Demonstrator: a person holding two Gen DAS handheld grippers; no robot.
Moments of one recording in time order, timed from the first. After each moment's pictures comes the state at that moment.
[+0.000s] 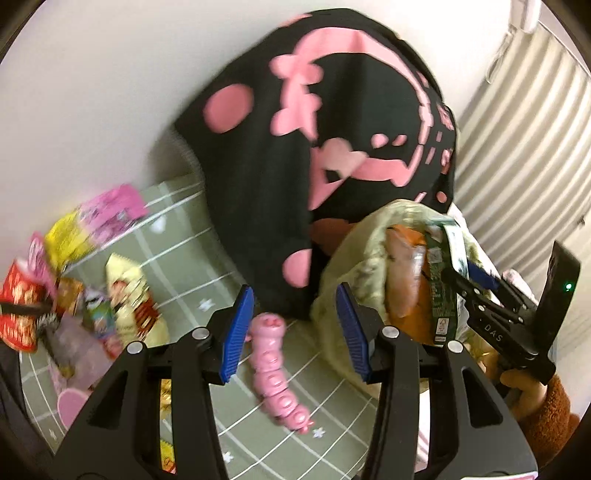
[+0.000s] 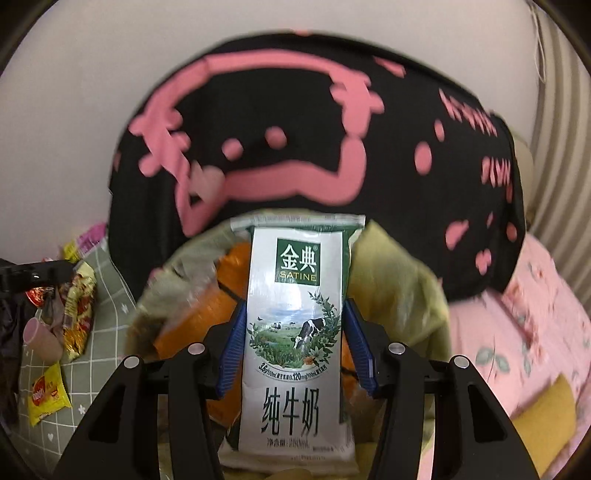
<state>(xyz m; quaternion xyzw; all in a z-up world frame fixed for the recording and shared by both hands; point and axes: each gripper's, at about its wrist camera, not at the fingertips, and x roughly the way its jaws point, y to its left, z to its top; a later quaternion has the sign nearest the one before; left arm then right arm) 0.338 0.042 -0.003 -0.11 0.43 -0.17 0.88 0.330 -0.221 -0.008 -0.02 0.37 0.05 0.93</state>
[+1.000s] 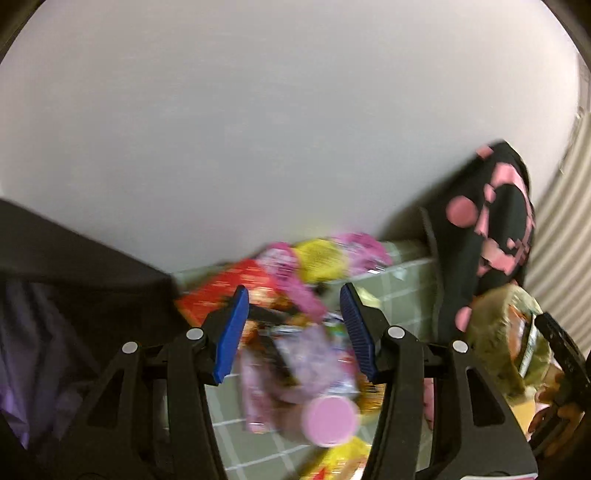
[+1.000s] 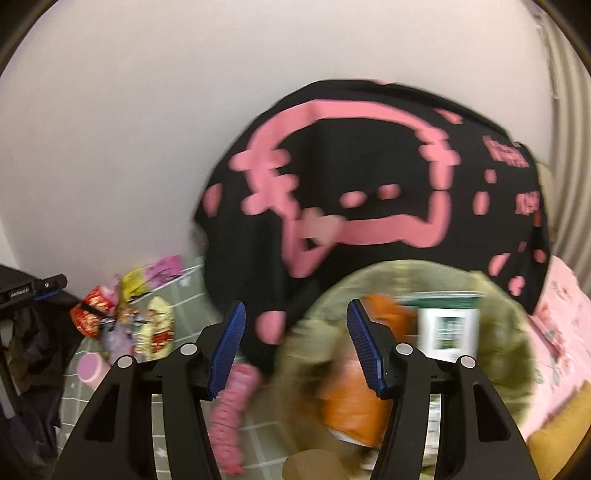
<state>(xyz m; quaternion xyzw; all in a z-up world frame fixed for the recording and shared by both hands) 0.283 0.261 -0.009 -0.18 0.34 0.02 0.92 0.303 -0.112 0.030 -0.01 0.31 0.11 0.94</state>
